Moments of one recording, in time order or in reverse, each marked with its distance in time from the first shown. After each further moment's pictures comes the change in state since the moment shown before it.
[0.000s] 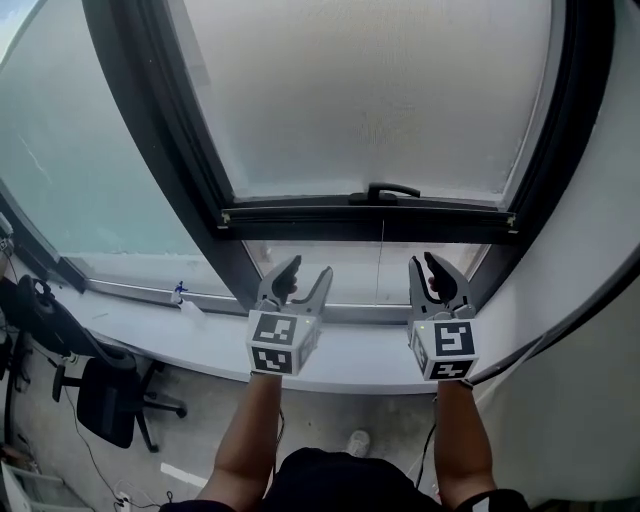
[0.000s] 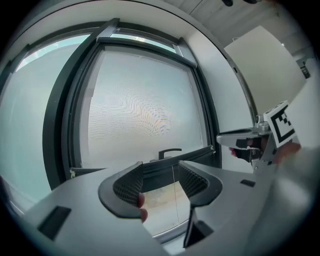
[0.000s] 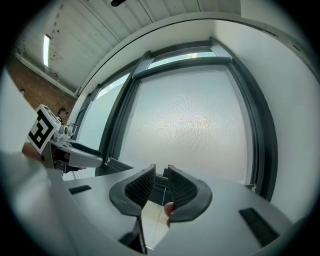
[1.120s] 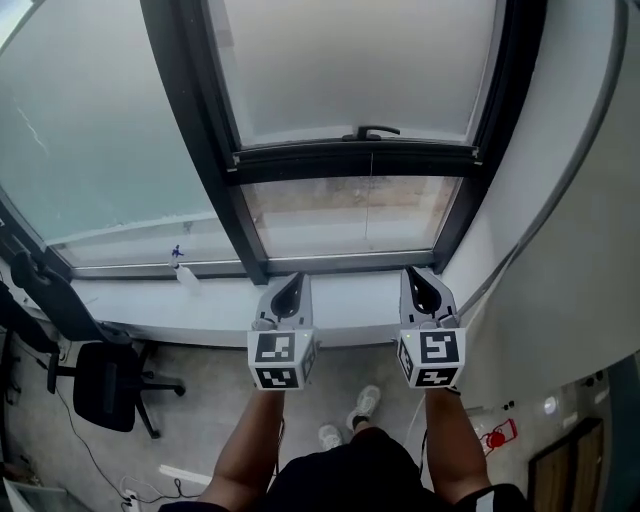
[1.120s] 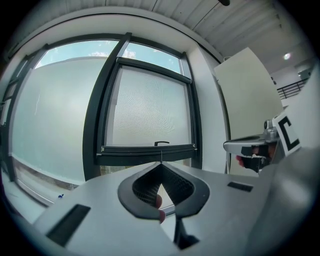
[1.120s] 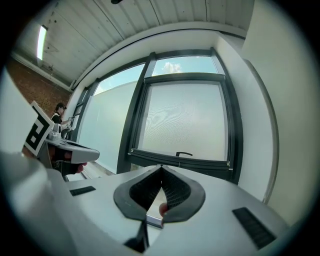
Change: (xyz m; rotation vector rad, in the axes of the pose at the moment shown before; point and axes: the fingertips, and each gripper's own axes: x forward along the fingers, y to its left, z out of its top) left arm -0.235 -0.044 -0.059 -0.095 -0.013 0.015; right arm -0.210 0.145 -0.013 -0.001 0.103 -0.106
